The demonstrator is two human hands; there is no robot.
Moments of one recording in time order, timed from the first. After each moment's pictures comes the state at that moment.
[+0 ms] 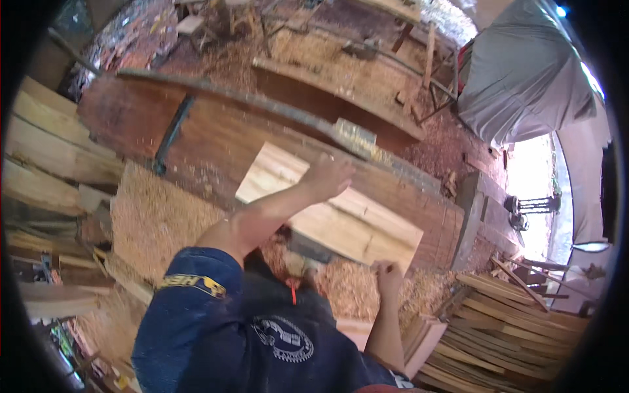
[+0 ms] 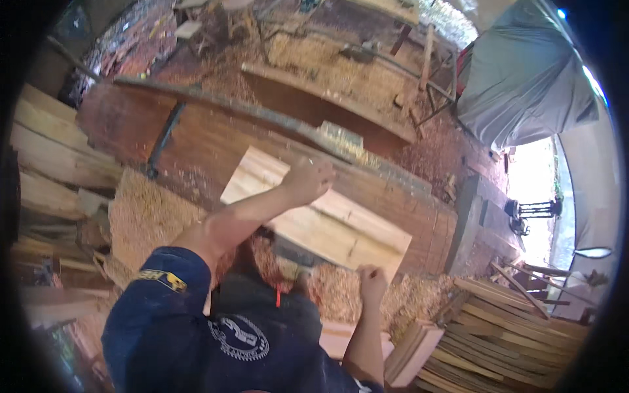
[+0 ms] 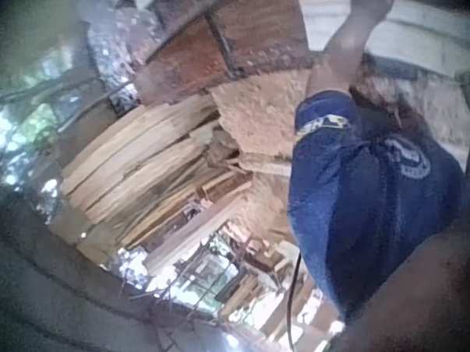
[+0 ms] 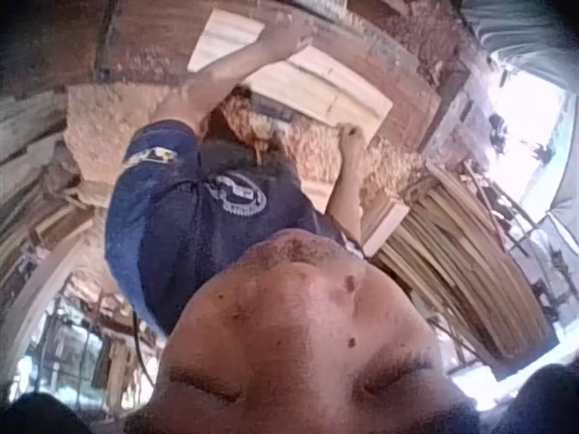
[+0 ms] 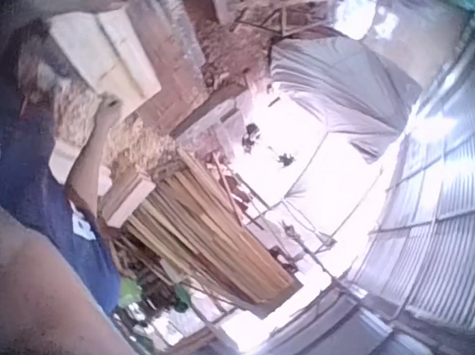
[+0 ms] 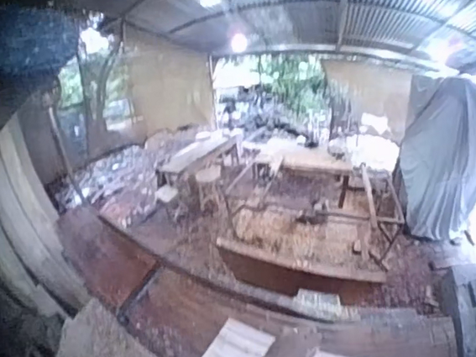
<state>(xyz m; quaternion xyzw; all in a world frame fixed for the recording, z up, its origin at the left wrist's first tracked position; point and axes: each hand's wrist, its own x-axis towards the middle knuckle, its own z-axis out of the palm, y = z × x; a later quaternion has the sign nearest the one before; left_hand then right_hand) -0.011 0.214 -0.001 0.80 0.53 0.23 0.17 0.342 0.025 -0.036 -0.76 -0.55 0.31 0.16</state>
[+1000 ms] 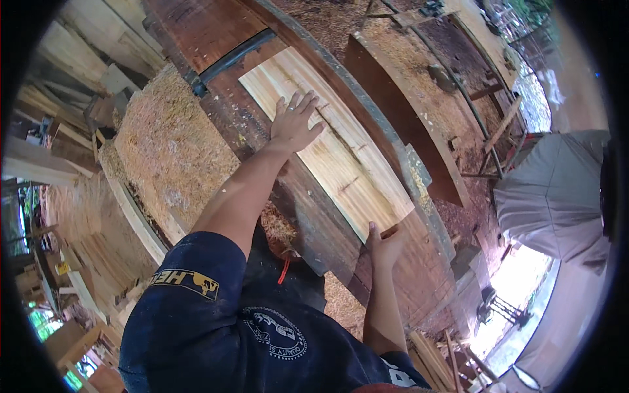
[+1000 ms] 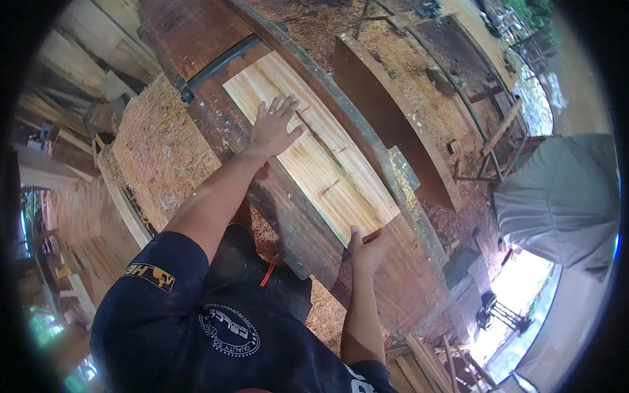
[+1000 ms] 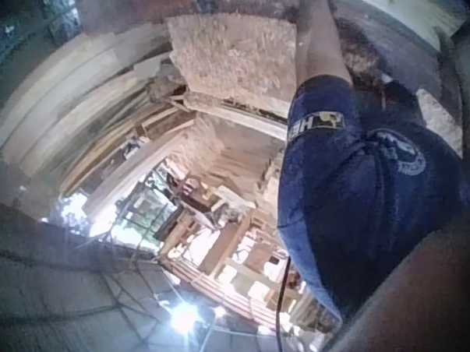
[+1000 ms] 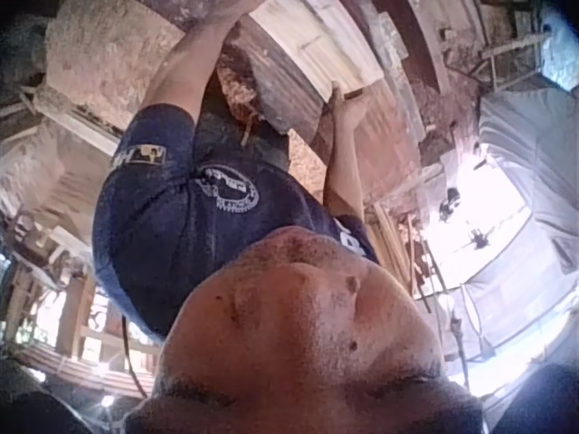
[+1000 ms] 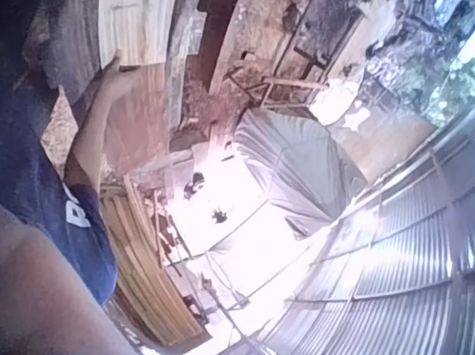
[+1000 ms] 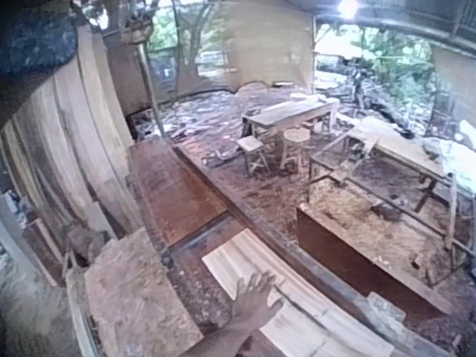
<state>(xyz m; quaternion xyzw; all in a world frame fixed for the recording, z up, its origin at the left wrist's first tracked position) -0.211 0.178 -0.056 0.49 0.87 0.04 0.08 0.169 0.195 -0.010 -0.66 -0.69 0.28 0.09</state>
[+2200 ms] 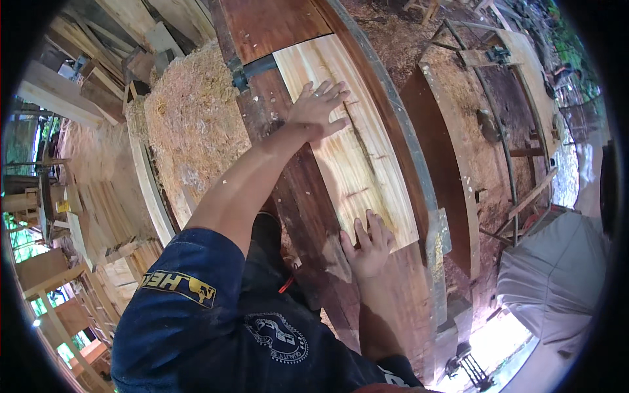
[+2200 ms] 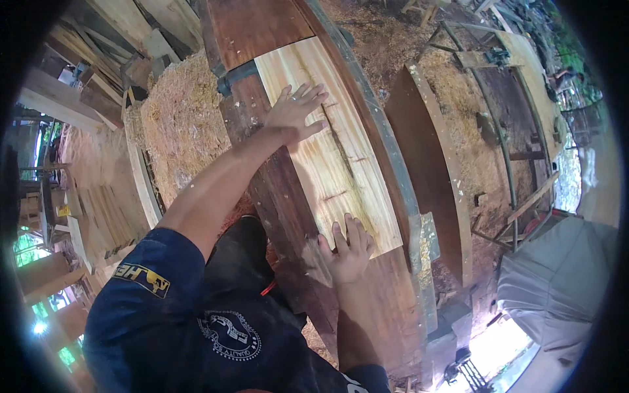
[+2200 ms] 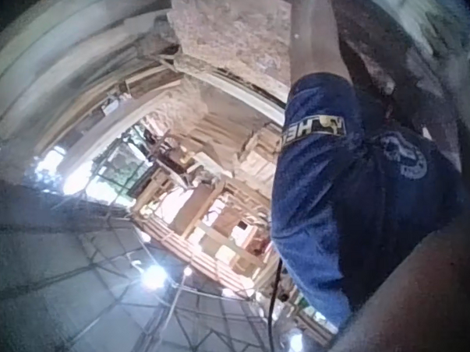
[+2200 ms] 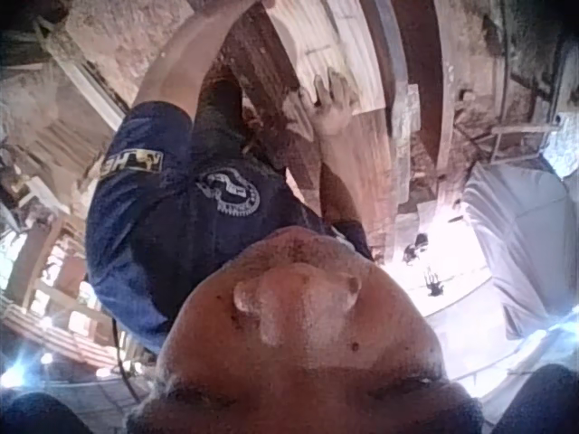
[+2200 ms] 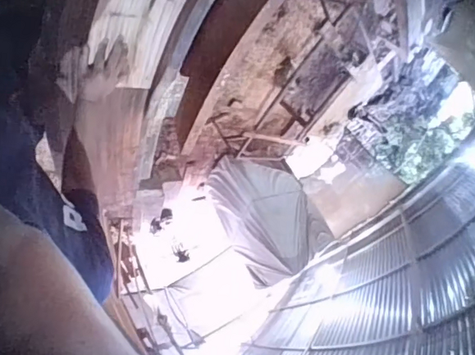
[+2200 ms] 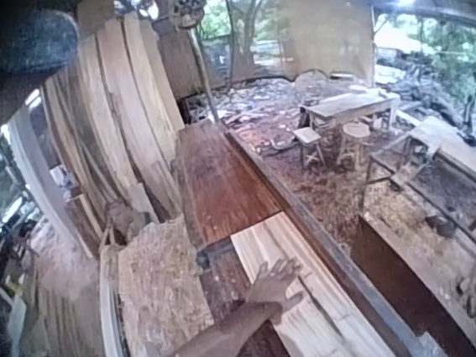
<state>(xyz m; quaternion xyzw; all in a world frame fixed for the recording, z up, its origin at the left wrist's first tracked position) -0.317 0.181 -0.064 0.48 0.87 0.04 0.06 0.051 0.226 -0.051 -0.18 -0.95 0.19 0.17</state>
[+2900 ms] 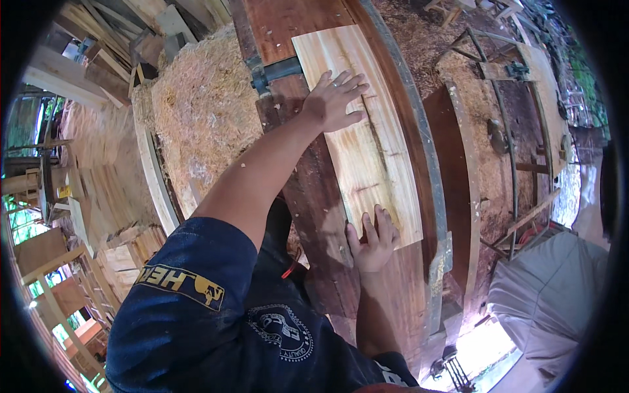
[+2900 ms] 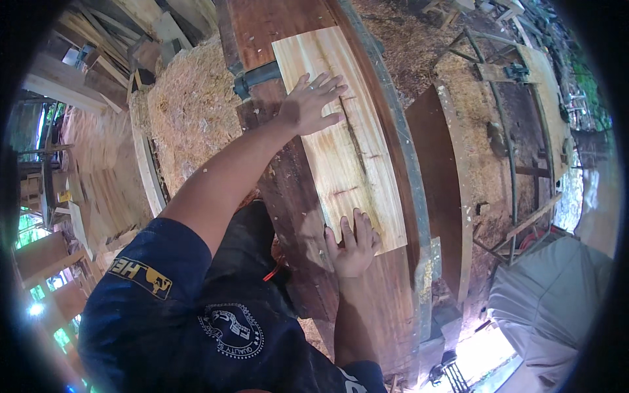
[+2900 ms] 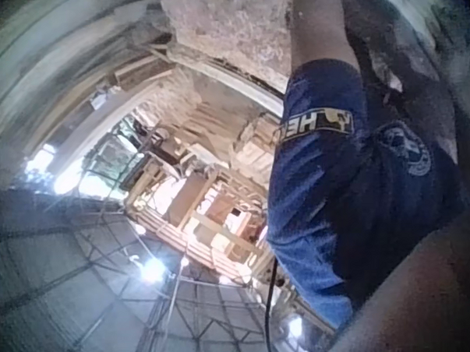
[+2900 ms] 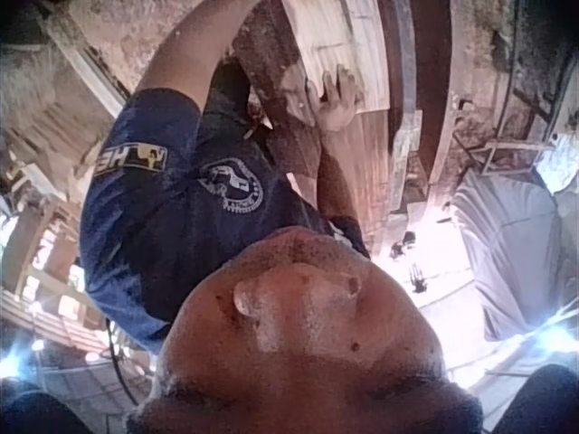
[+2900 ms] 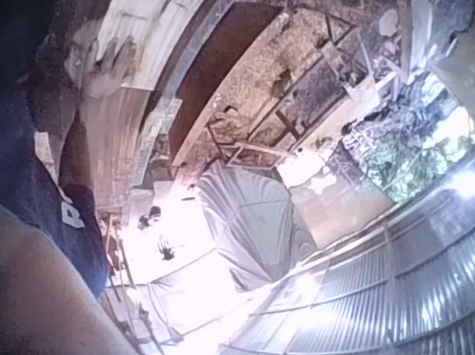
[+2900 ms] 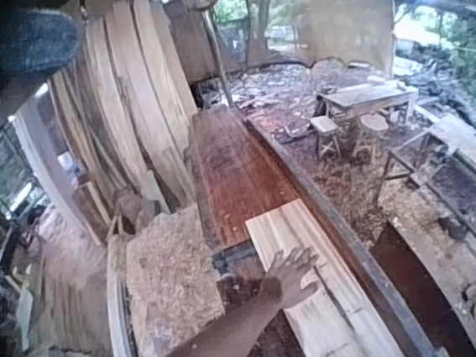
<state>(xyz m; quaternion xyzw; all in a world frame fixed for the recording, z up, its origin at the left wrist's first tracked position) -0.376 0.179 -0.071 0.48 0.87 0.09 0.03 -0.011 0.225 -0.057 -0.20 -0.95 0.18 0.16</state>
